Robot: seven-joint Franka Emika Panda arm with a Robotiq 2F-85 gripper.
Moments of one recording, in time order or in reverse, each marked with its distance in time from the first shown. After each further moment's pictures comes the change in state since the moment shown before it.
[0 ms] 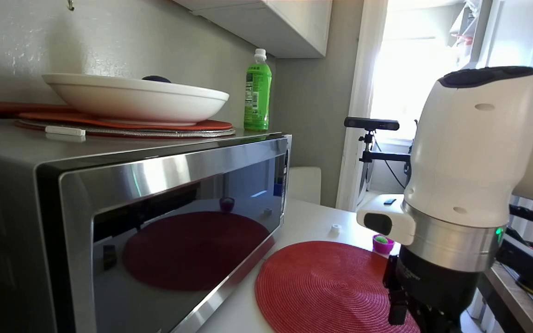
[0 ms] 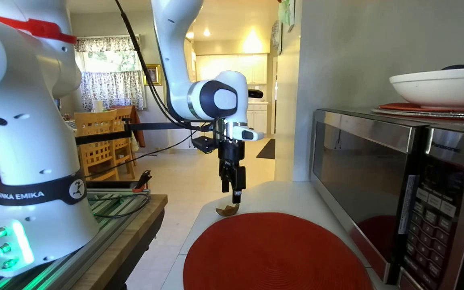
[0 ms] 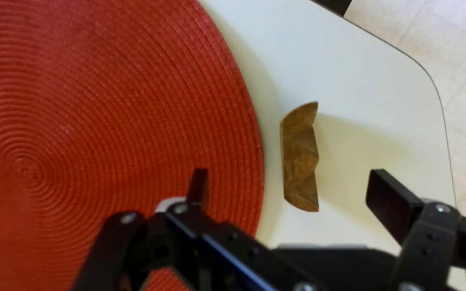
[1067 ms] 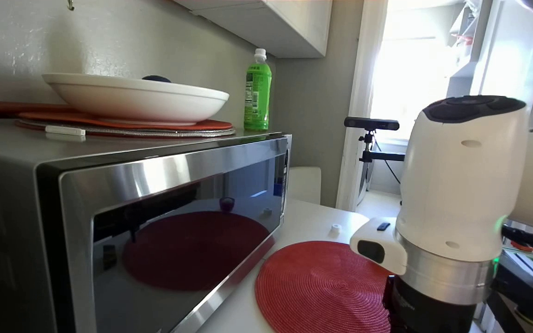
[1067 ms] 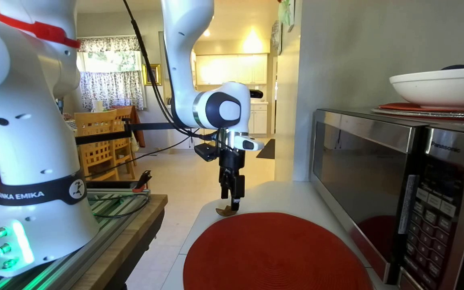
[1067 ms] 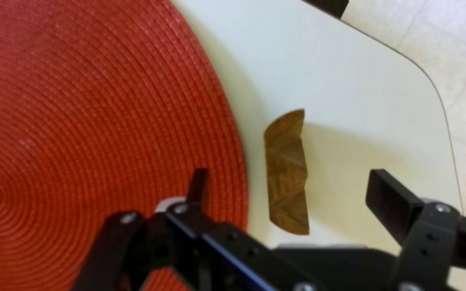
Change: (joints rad) arm 0.024 0.101 -0.009 0.055 -0.014 0.000 0.042
